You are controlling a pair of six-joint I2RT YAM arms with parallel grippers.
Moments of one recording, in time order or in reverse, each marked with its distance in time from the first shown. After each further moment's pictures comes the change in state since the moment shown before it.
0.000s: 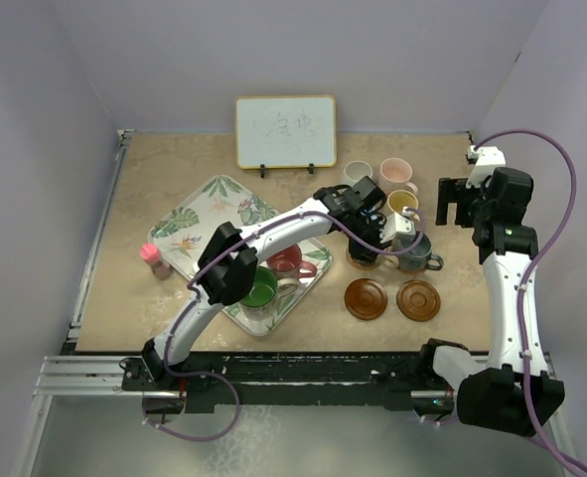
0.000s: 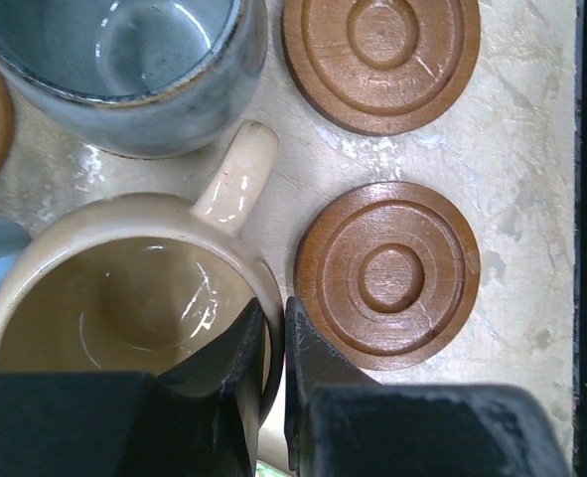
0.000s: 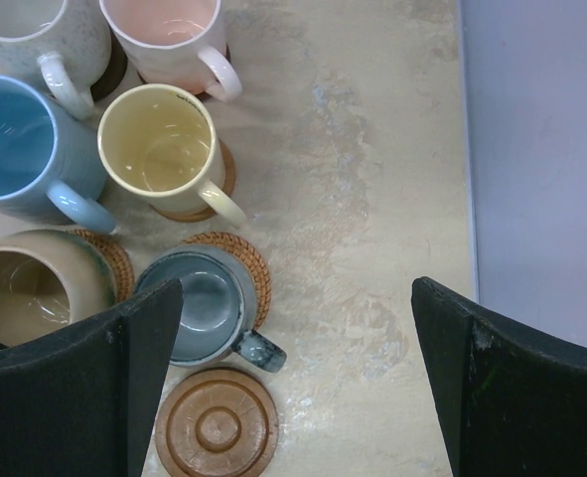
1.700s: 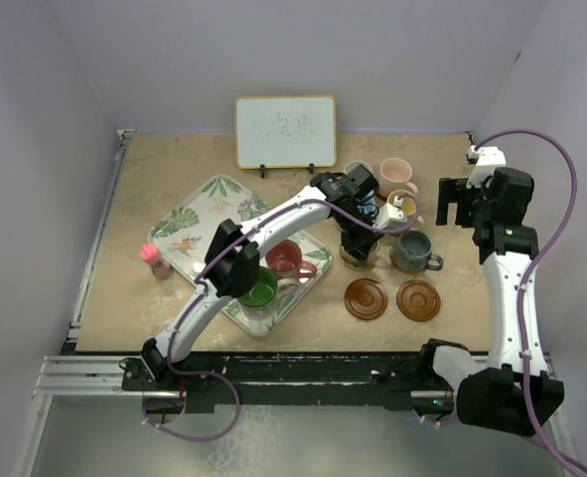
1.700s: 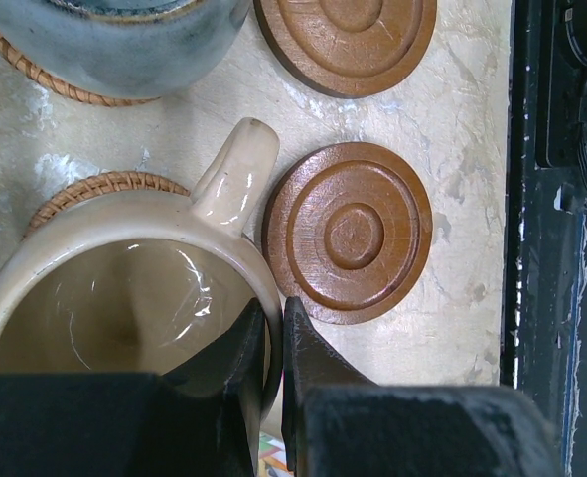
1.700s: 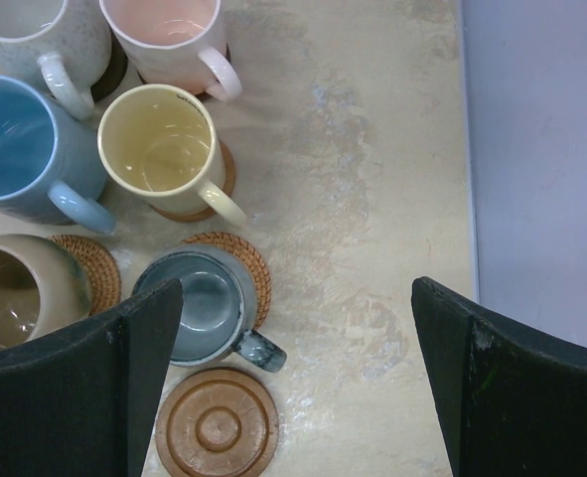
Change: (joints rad) left arm 0.057 0.117 0.232 -0.276 0.146 -0.011; right arm -0.003 0.000 0.000 0.000 -0.006 0.000
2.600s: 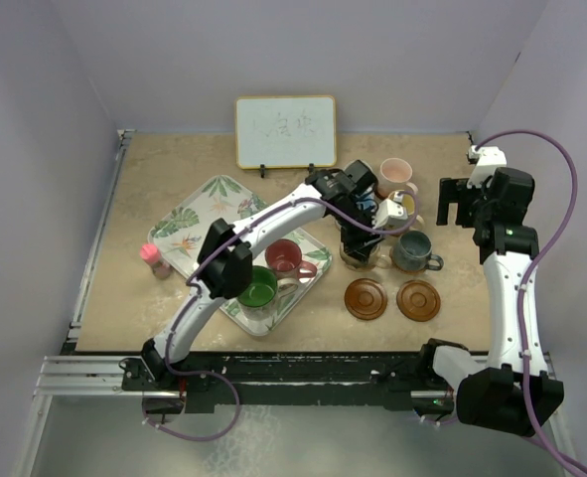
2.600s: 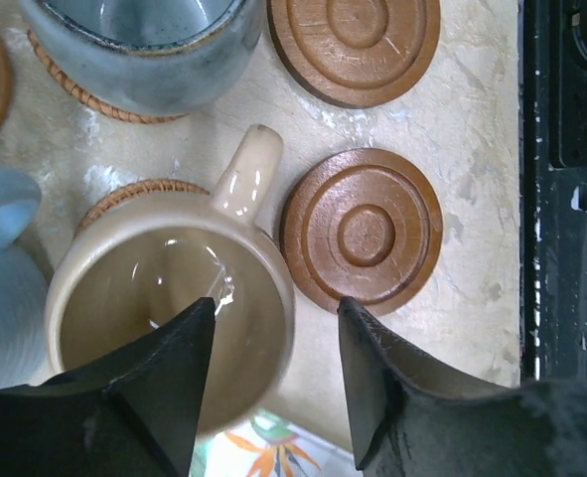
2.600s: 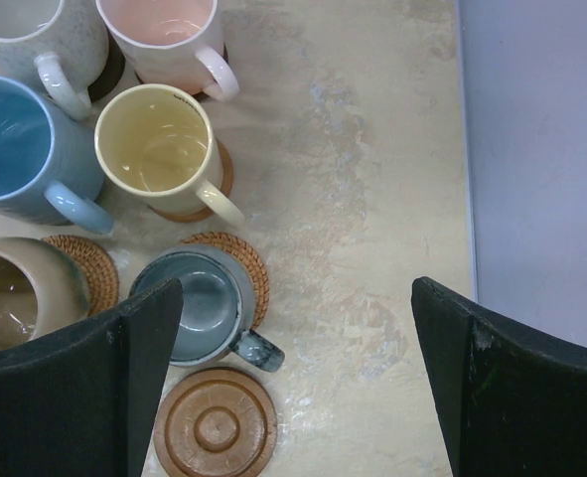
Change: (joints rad) left arm 0.003 -0.046 -0.037 0.048 -0.024 0.029; right arm -0.006 0.000 0.000 0.000 -0.001 -0.002
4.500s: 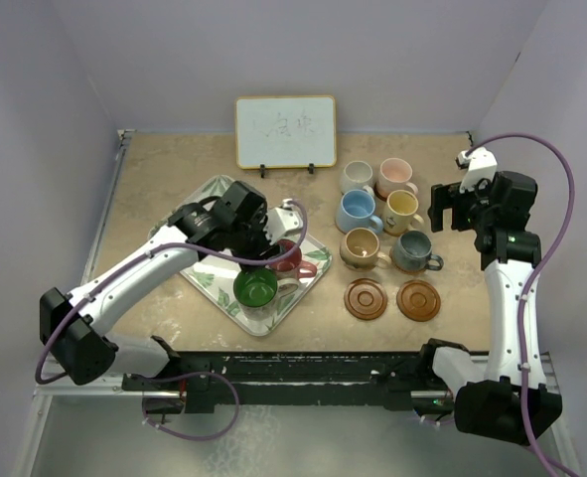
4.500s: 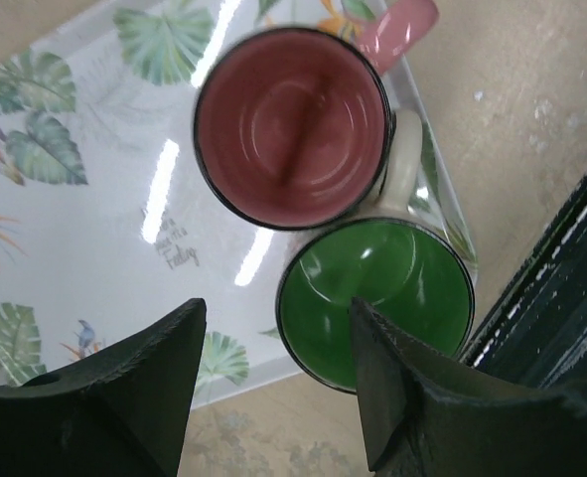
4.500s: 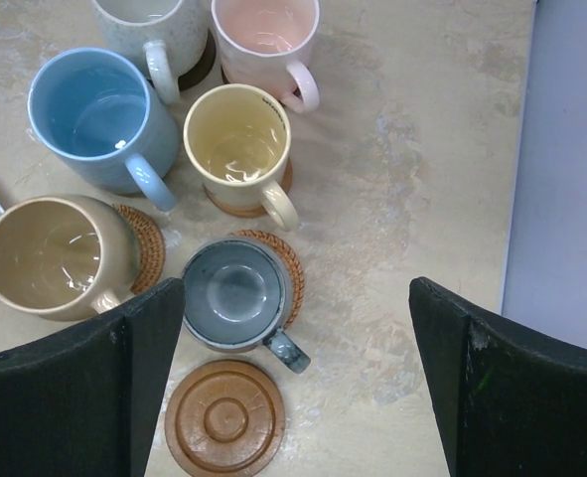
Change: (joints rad) left arm 0.156 -1.054 -1.032 0.101 -0.548 -0.122; right arm -0.003 -0.048 0.000 -0.032 -0.188 -0.101
